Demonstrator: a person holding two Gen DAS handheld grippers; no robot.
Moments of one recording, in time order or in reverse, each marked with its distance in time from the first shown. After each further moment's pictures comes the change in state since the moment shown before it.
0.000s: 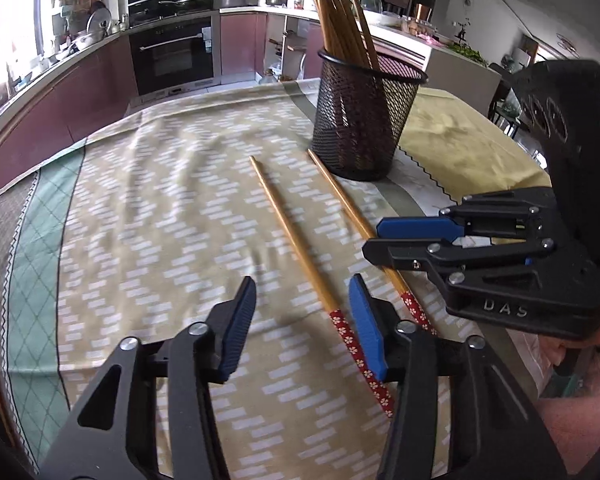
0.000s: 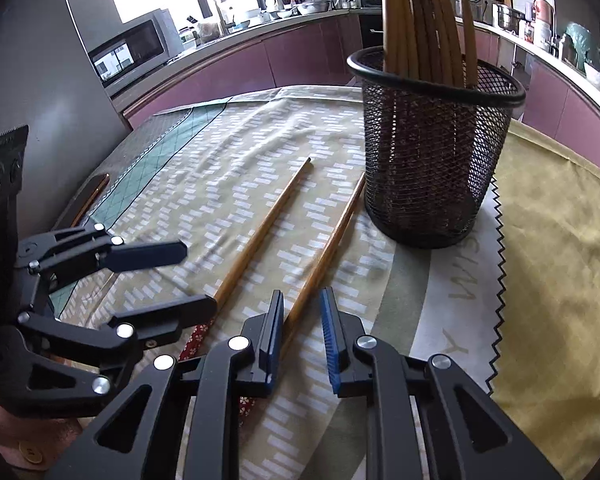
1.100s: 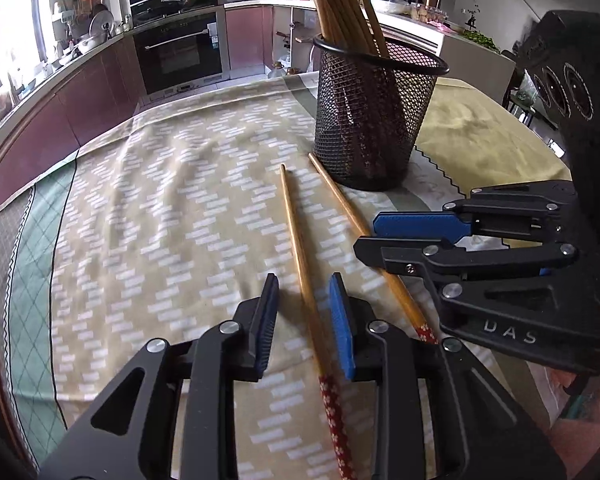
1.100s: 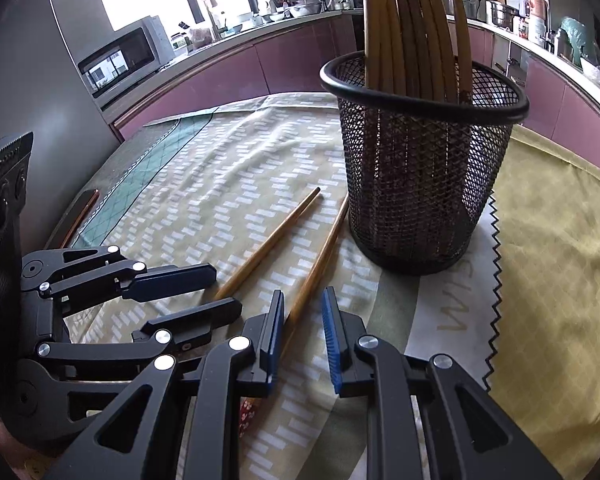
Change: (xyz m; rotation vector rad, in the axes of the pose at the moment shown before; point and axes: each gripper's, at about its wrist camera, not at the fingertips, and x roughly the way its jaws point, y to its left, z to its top) left arm 0.026 -0.006 0.020 0.018 0.026 0.066; right arm 0.012 -0.006 0.017 0.020 -0.010 -0.009
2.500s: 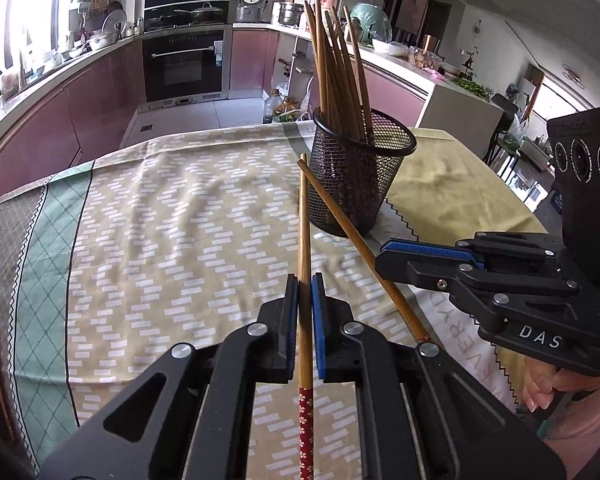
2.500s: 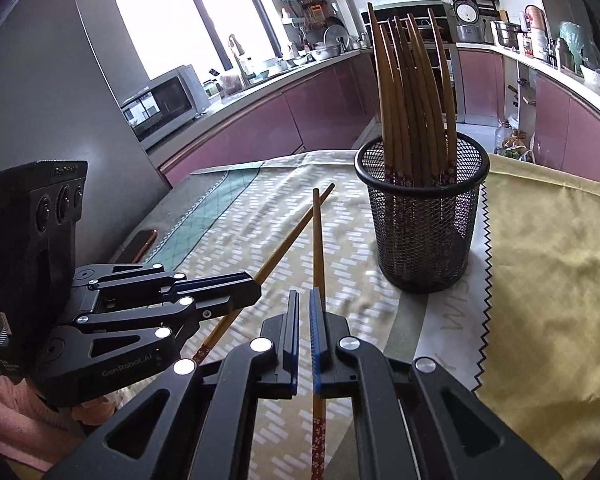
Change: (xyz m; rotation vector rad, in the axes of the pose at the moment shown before) left arm -0.058 0.009 0.003 -0.095 -0.113 -0.077; right arm -0.062 0.006 -0.006 0.025 -0.163 0.146
